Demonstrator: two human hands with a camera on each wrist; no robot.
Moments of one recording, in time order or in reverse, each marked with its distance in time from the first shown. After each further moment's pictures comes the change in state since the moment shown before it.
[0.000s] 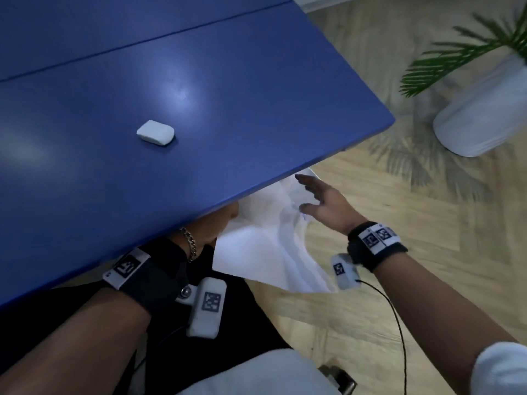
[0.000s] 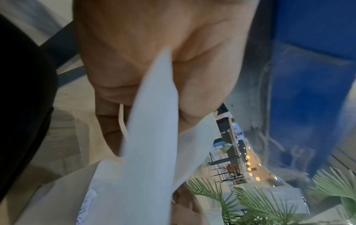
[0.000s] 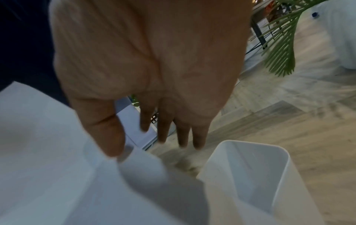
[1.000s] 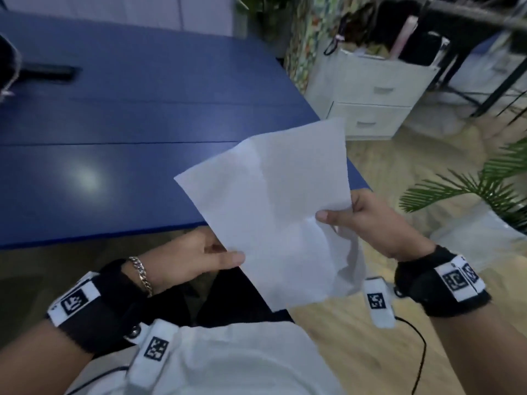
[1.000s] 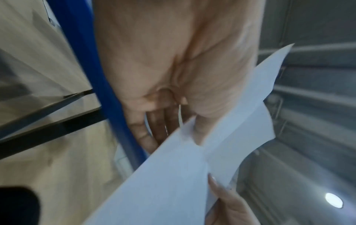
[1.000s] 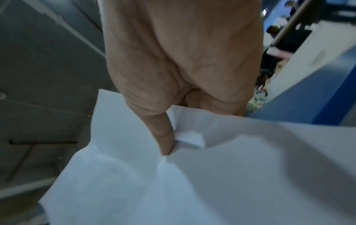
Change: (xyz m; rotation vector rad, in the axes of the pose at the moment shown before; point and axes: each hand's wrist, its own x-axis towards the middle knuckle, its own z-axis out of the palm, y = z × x) left_hand -0.244 -0.046 -0.134 -0.093 -0.201 0.516; right_hand -0.214 -0.293 -0.036 -0.042 -0.208 -0.335
